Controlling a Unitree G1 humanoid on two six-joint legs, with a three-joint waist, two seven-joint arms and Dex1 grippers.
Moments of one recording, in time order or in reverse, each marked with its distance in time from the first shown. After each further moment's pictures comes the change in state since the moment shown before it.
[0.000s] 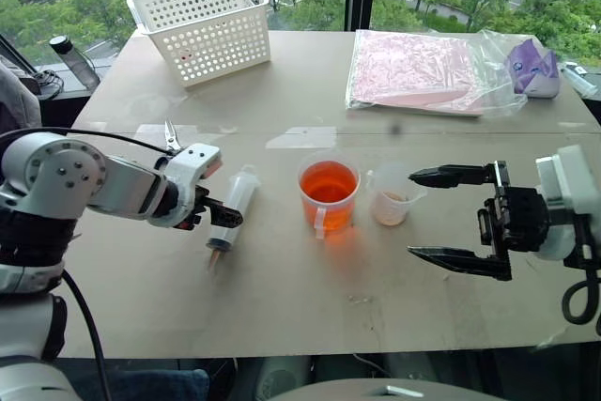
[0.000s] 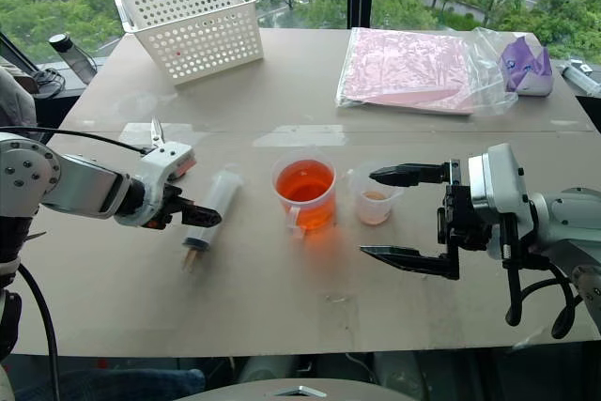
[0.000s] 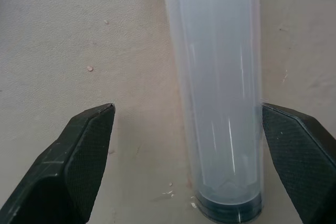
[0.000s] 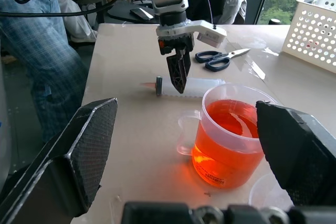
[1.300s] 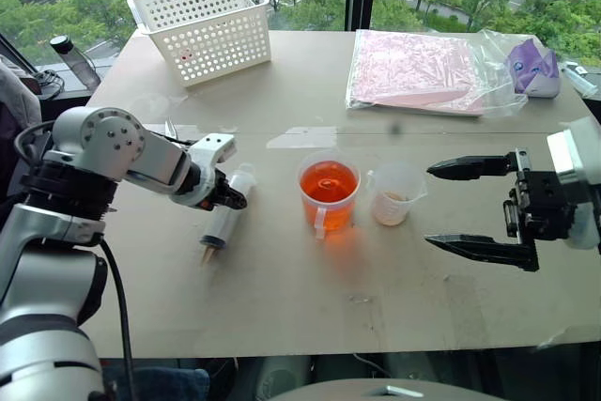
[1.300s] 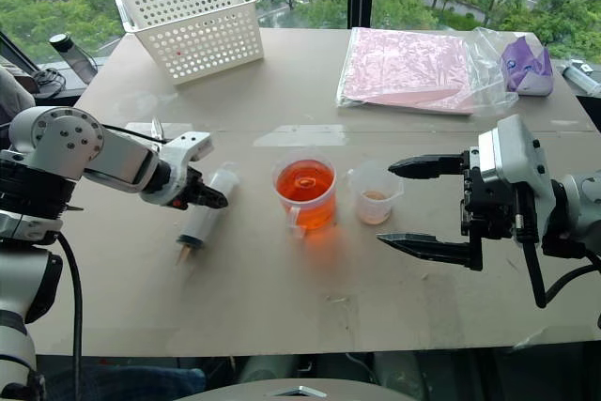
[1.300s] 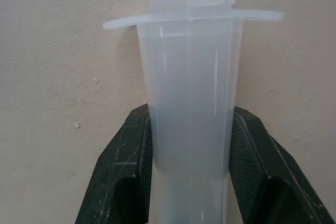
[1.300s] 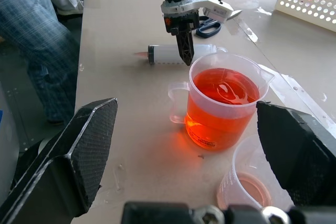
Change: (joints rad) left arm -0.189 -0.142 -0.102 0.261 0.089 0.000 -0.041; right arm -0.058 -0.202 -0.110 0.020 0.186 0.186 -0.081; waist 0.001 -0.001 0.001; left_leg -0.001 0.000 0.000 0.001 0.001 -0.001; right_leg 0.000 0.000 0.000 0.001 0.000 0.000
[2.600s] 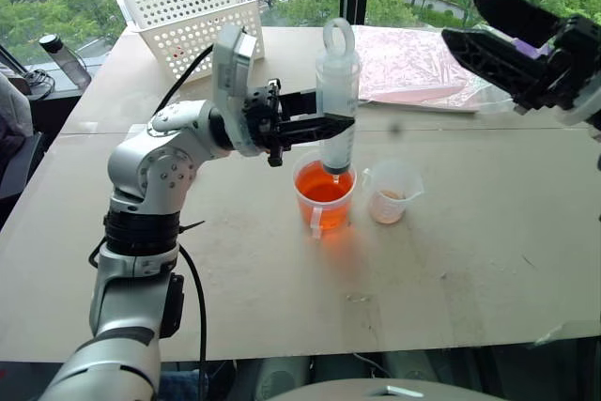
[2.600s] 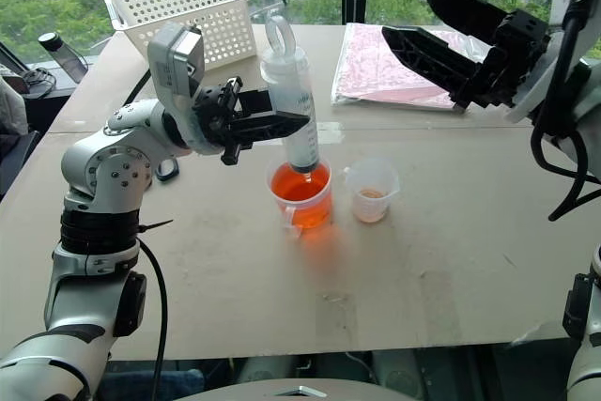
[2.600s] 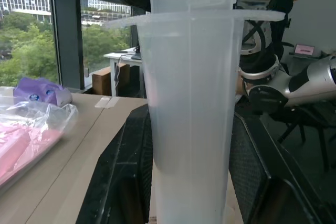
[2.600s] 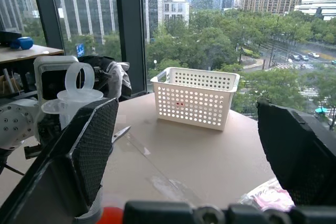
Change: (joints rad) left arm 0.188 -0.389 0.333 -0.379 0.484 -1.028 -1.240; right arm -0.528 0.263 0.103 0.275 0.139 0.103 -0.541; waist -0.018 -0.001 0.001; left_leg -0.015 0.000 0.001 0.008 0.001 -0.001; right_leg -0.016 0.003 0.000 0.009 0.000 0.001
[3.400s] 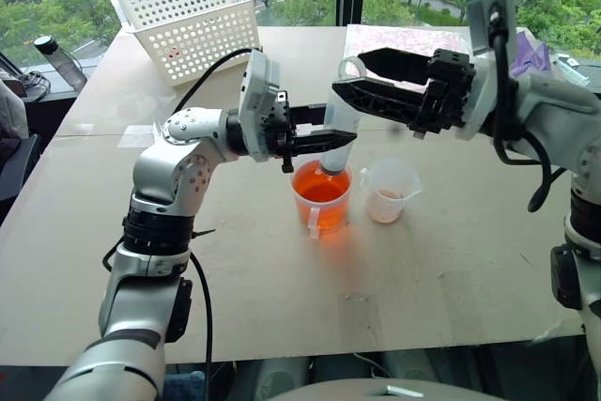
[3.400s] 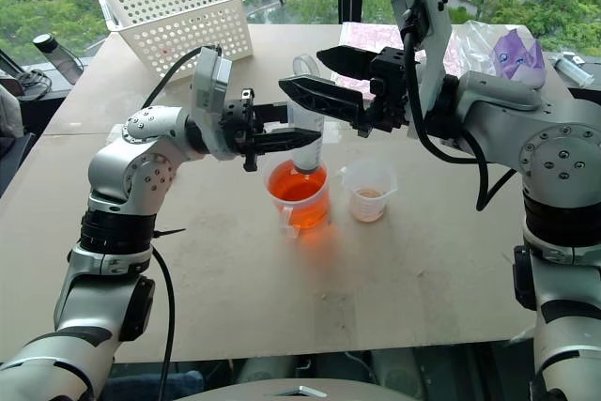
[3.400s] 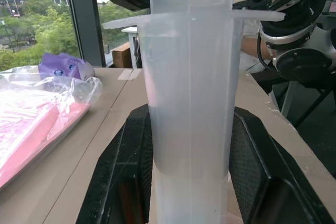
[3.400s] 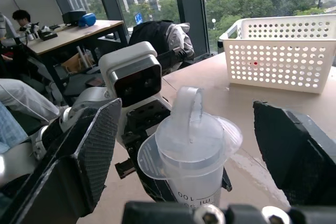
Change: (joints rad) left arm 0.013 -0.043 -0.039 0.065 0.180 -0.115 0.012; right arm -0.180 0.217 0.238 0.085 0.053 0.136 -0.132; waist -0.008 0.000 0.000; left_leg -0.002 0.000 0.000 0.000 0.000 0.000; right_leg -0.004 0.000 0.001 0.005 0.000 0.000
